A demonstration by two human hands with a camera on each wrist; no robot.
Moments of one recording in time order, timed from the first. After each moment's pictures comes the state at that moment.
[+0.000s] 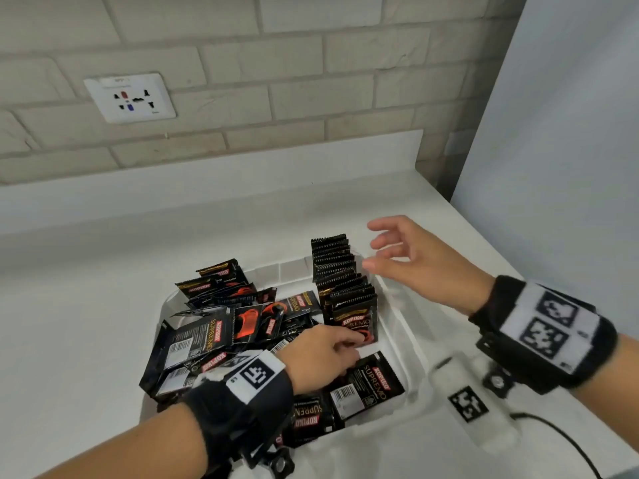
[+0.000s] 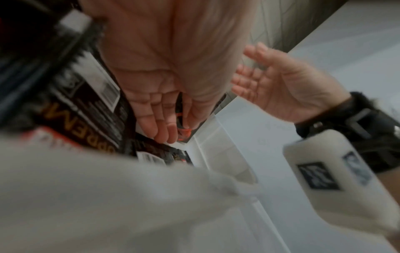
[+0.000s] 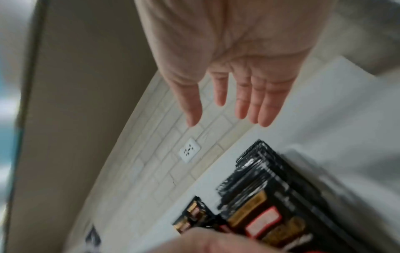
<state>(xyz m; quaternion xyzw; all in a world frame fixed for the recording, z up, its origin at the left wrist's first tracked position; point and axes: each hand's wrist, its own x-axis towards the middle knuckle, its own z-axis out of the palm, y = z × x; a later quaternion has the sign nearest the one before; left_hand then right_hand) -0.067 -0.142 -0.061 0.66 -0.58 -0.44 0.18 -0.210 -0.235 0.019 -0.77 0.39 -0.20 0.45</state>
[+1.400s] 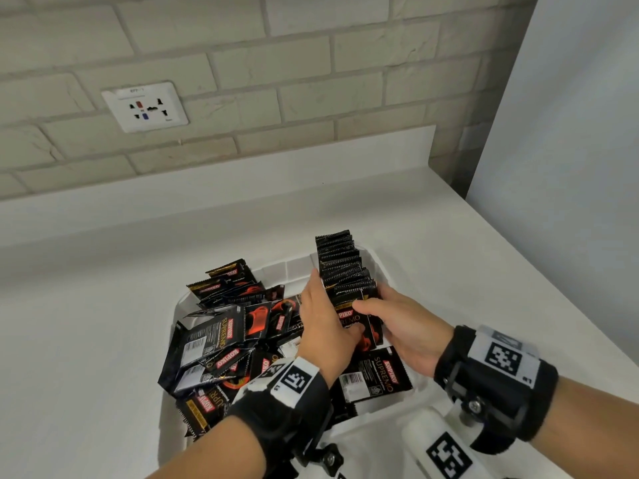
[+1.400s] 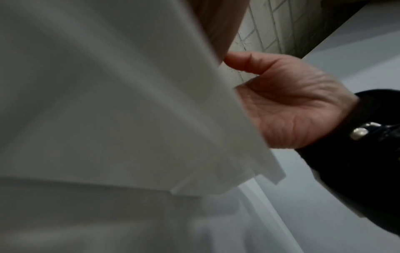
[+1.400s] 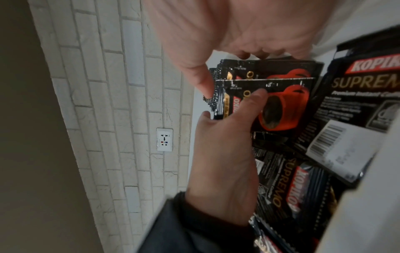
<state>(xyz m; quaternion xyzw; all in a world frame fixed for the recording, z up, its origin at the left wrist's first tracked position) -0.079 -0.157 -0.070 0.75 -0.47 -0.27 0.38 -0.184 -0.202 -0.032 -0.48 0.43 -0.19 0.74</state>
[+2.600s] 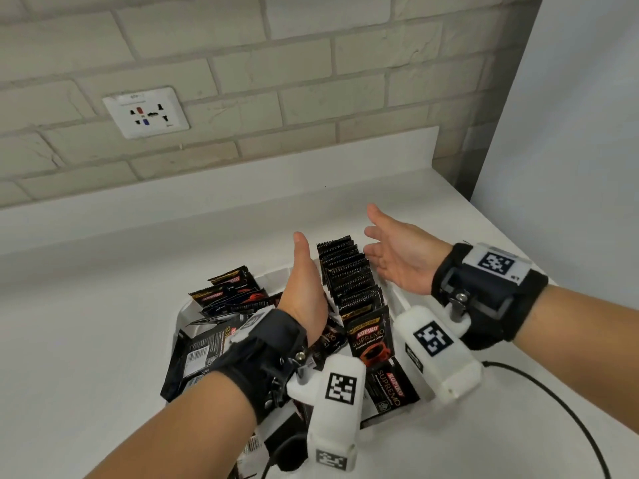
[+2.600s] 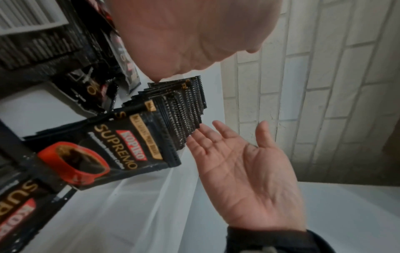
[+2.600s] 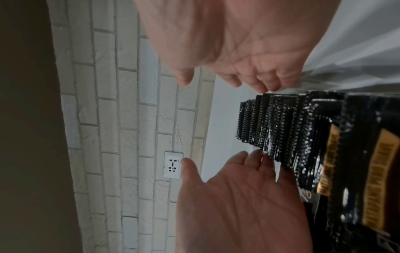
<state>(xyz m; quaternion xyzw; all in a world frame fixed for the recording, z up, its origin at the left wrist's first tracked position) -0.059 -0.189 -0.005 0.57 -0.20 -0.54 0.58 -0.161 -0.263 0.021 -0.47 0.43 -0.17 0.75</state>
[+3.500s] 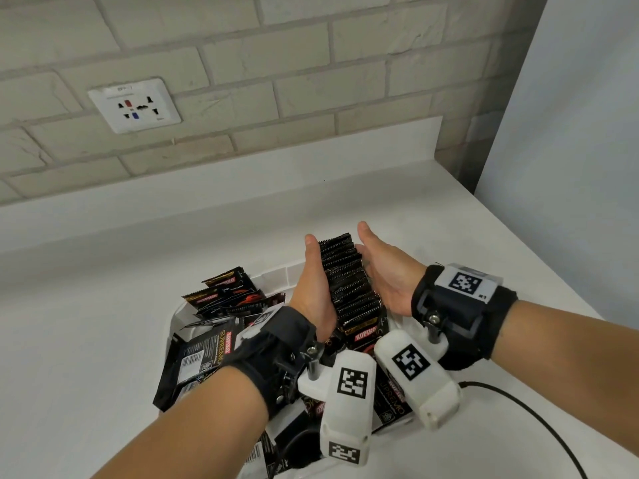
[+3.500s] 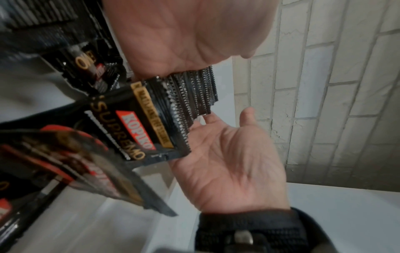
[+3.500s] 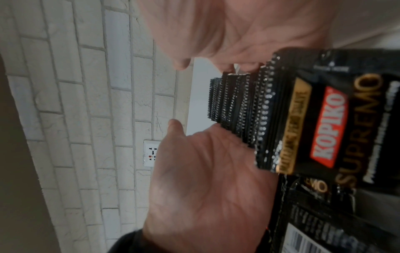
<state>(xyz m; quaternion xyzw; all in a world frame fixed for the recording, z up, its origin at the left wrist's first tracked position) -0.058 -0.206 -0.029 0.49 -0.14 -0.65 0.56 -0.148 -0.263 -0.016 -0.43 0.44 -0.14 0.78</state>
